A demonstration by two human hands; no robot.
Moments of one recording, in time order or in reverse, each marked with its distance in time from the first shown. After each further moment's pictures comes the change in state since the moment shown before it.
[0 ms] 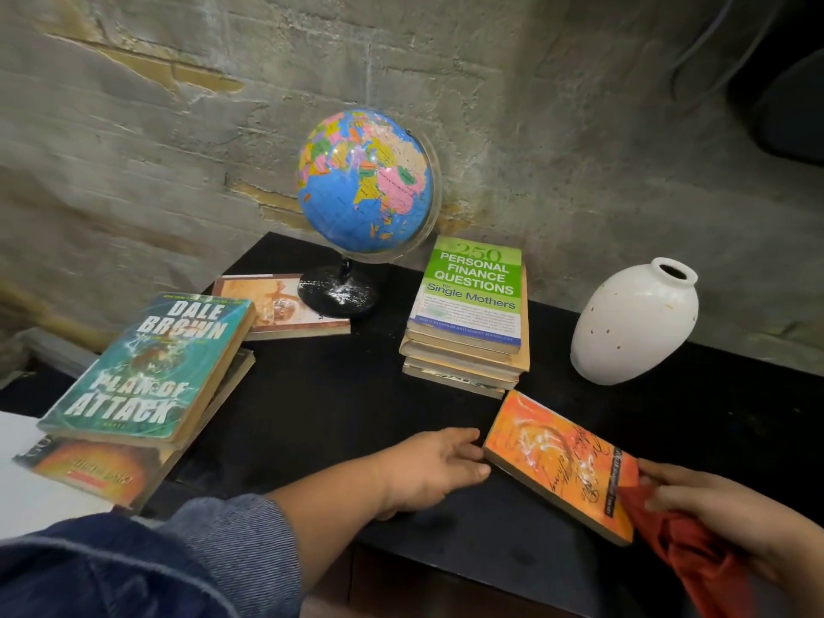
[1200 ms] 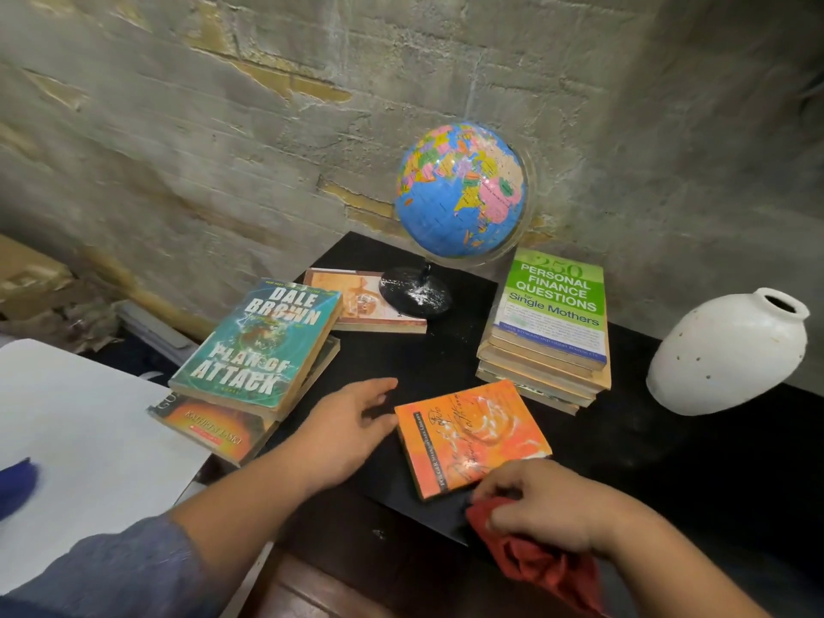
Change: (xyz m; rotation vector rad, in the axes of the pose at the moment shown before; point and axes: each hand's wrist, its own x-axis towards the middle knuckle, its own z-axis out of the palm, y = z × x) left_hand -0.111 -0.048 -0.097 0.217 0.630 0.047; right_hand -0.003 -0.096 0.188 -0.785 -0.282 -0.410
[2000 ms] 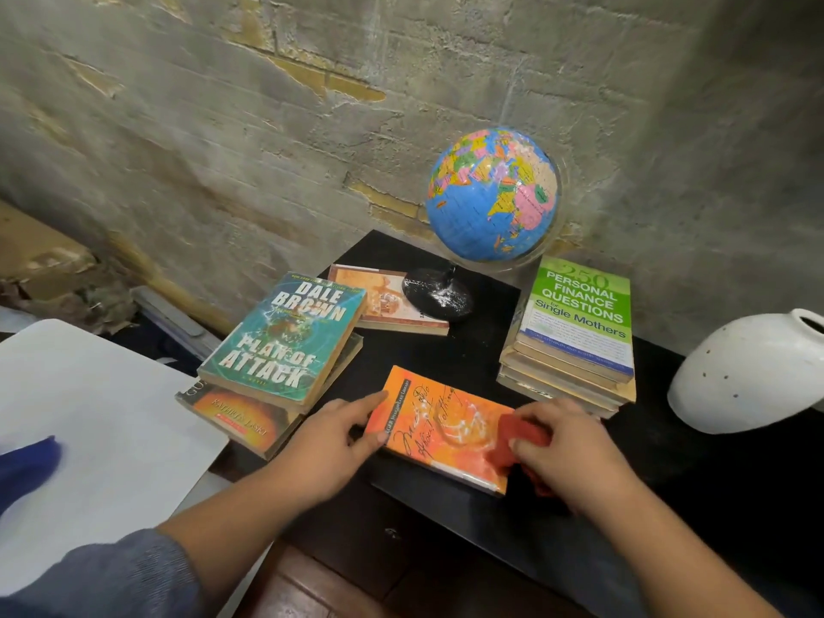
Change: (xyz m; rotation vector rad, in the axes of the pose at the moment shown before) left_hand -0.015 -0.045 -0.010 0.212 0.095 0.016; right_hand 0.019 -0.007 -0.009 -0.054 0.633 -0.016
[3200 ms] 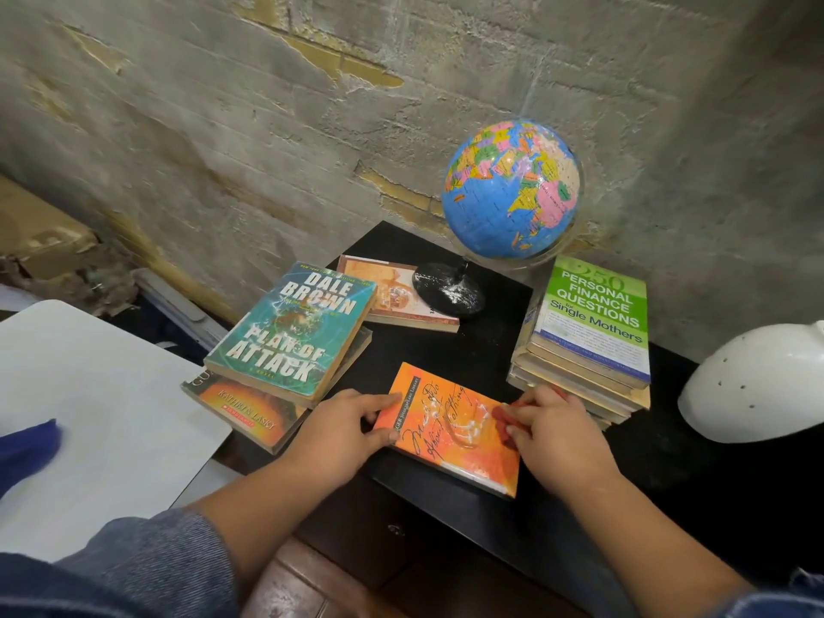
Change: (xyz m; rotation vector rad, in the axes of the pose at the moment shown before) left_hand 0.015 -0.007 0.007 -0.007 0.083 -0.010; right_hand 0.032 -0.001 0.024 -0.360 0.017 -0.152
